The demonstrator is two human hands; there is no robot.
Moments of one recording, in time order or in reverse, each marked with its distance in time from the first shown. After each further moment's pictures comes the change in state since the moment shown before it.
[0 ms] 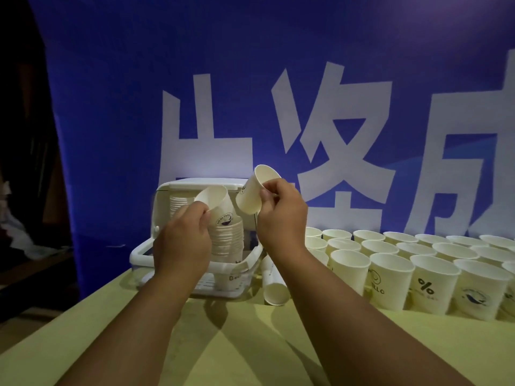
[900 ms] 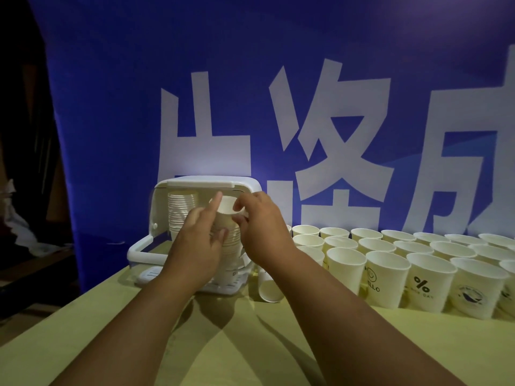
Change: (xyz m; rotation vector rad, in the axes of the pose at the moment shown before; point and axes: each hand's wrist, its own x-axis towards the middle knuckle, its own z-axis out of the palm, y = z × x) left_hand -0.011 0.006 0.011 -0.204 -0.263 0.020; right_hand -0.013 0.002 -0.002 -0.299 -0.398 -0.205
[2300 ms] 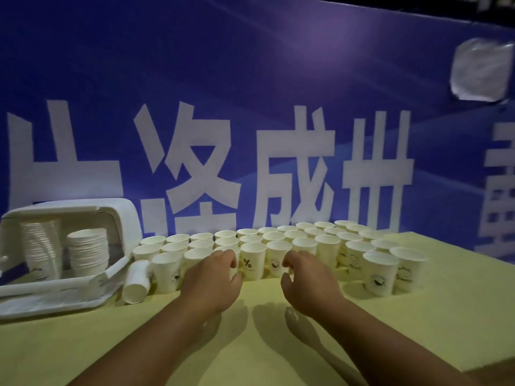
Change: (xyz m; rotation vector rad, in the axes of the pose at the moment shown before) left_hand -0.104 0.239 0.111 0.154 -0.390 0.216; right_hand -0.219 0.103 -0.272 -0.575 0.076 0.490
